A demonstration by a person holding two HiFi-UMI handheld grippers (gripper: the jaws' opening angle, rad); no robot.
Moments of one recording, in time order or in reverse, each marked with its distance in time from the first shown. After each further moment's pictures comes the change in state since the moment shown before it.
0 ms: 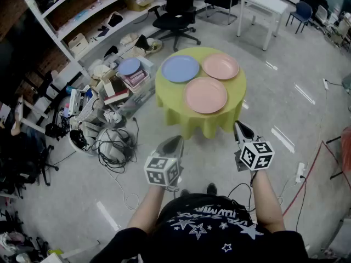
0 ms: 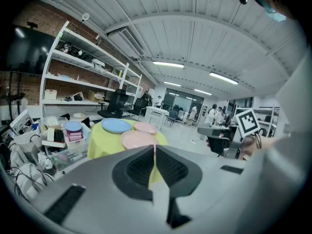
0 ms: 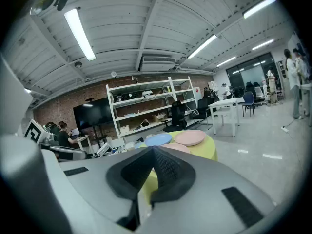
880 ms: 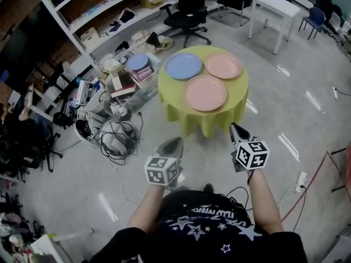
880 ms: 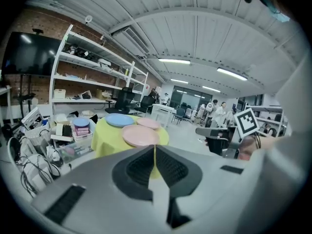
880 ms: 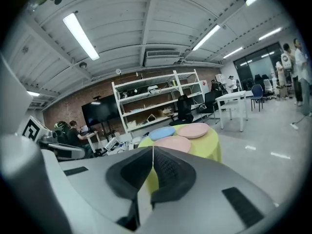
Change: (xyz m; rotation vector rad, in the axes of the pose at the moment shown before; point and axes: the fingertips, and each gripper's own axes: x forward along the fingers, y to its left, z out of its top) left arm 0.007 -0.036 -0.021 -0.028 0.027 0.099; right arm 0.000 -0.025 -0.019 0.005 0.061 0.100
